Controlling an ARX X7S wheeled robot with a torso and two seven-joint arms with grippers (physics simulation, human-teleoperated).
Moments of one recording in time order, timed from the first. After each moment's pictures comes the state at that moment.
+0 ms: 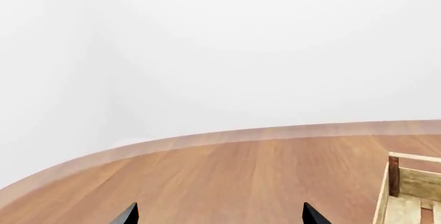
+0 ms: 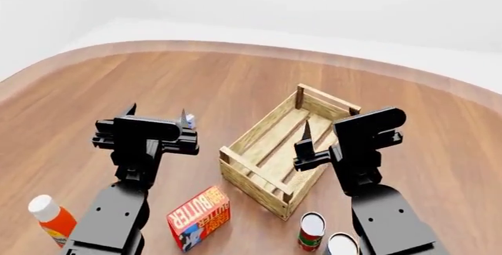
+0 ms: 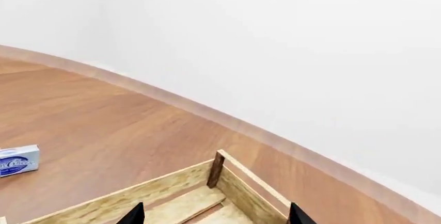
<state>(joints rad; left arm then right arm) -0.46 -0.23 0.17 -0.05 -0.13 -0.25 -0.10 0.44 0.26 -0.24 -0.23 0.07 0.61 0.06</state>
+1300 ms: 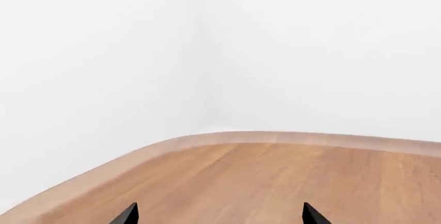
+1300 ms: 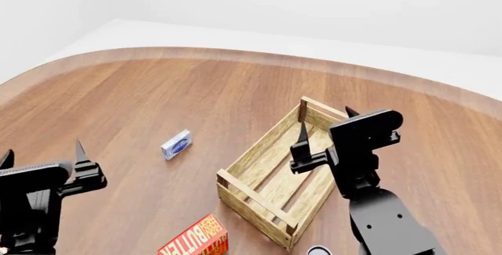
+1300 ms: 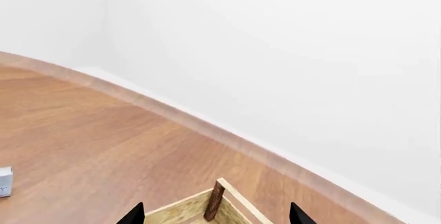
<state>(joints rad) -0.05 -0.39 -0.21 0.31 -0.27 -0.28 -0.23 0.42 0.29 -0.28 -0.27 0.07 0.59 0.08</state>
